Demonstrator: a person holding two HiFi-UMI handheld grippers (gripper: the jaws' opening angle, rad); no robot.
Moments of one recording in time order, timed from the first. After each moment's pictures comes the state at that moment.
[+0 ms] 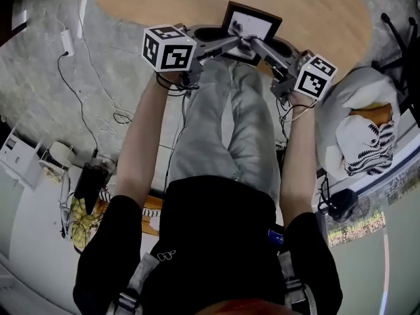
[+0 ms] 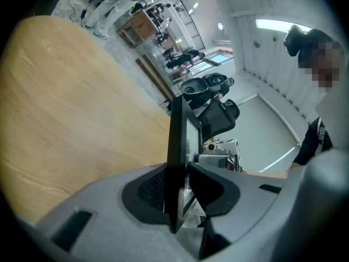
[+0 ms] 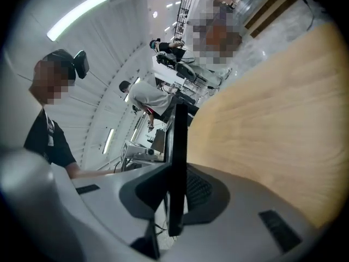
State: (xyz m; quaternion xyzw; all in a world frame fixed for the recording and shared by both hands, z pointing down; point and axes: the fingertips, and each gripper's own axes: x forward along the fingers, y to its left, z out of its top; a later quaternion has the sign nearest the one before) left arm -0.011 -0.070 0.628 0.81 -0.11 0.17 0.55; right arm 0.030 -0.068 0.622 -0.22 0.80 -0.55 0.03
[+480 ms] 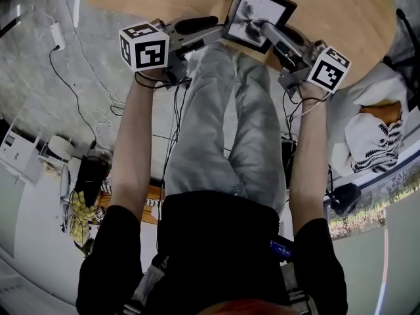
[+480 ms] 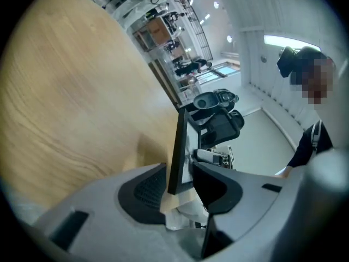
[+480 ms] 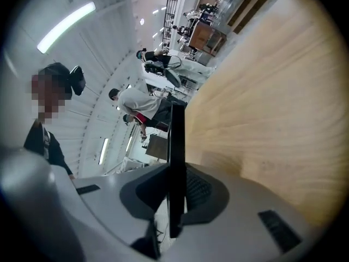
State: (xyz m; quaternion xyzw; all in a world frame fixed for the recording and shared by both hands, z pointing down) left arm -0.062 -0.061 0.696 0.79 -0.14 0.13 0.59; right arm 0.032 -0.071 0.696 -0.25 0.76 -0.59 0.05
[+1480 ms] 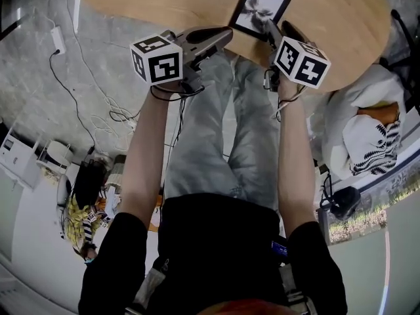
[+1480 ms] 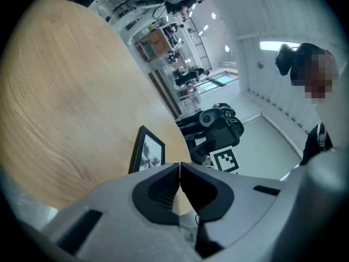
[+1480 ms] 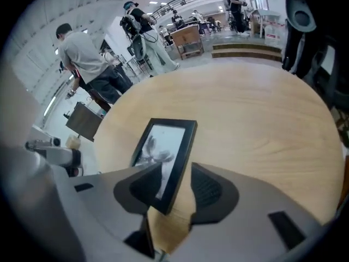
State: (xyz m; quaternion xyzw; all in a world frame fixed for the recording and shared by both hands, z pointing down) left arm -0.040 -0.055 0.670 0.79 -0.18 0.08 0.58; right arm 0.081 -0.063 0.763 -0.51 0.65 -0.50 -0.26
